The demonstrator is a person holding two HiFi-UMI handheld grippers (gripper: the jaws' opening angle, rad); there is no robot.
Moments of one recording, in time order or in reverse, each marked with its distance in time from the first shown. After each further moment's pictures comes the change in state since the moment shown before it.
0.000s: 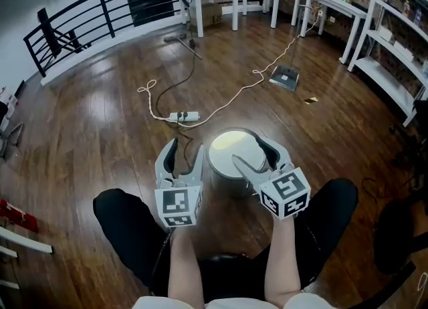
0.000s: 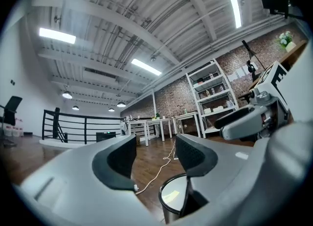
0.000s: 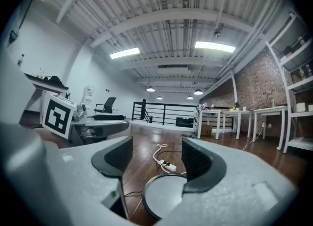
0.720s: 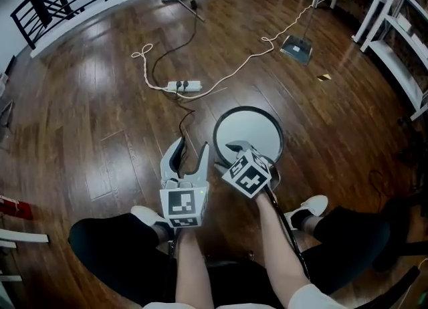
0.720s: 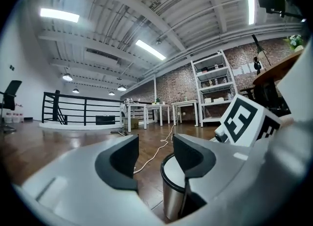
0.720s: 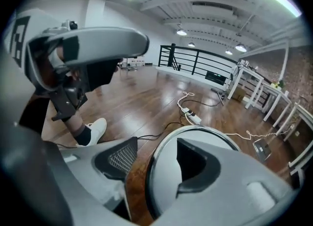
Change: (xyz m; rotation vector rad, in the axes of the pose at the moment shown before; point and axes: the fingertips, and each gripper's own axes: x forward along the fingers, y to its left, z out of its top) left arm 0.024 0.025 -0.111 -0.068 0.168 -0.005; right arm 0.131 0.068 -0.201 -0.202 0.674 0.334
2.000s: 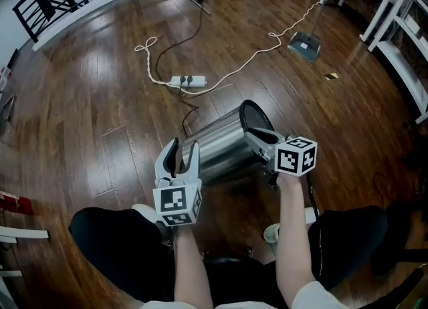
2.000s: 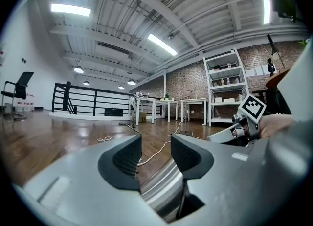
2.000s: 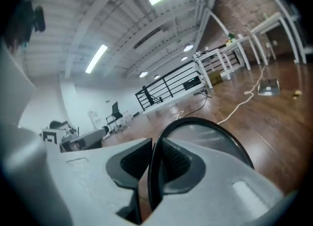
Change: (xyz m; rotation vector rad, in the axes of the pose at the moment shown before) left arm 0.007 0.034 -0.029 -0.109 0.062 0.087; right arm -0.046 -0.103 -0.001 0.682 -0.510 0.124
